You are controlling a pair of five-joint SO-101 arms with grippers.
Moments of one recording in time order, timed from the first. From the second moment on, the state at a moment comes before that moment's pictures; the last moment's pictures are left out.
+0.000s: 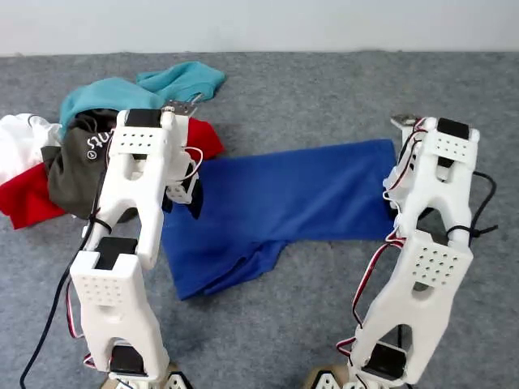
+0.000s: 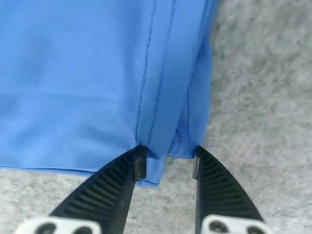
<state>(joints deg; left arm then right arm) -0.5 29.7 -17.7 99.0 -0.2 16.2 44.9 -35.1 95.7 25.2</state>
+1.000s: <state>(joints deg) -0.5 29.7 -16.2 99.0 -0.3 15.9 37.6 -17.4 92.4 21.4</state>
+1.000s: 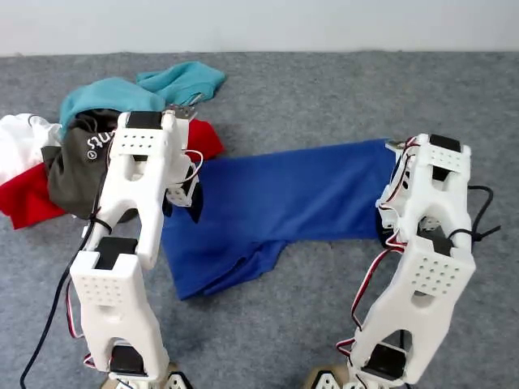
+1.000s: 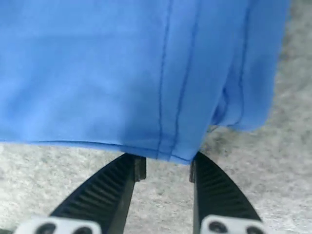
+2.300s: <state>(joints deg) -0.5 29.7 -16.2 99.1 -0.3 12.5 31.6 -21.1 86.9 20.9</state>
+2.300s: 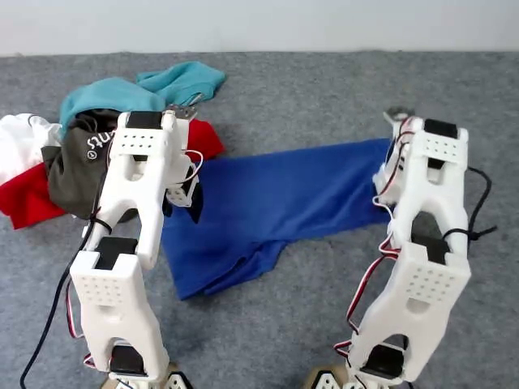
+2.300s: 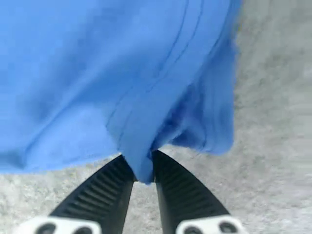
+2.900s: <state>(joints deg) -0.5 29.7 -16.2 99.1 -0.3 16.6 33.8 -24.1 82.5 20.9</state>
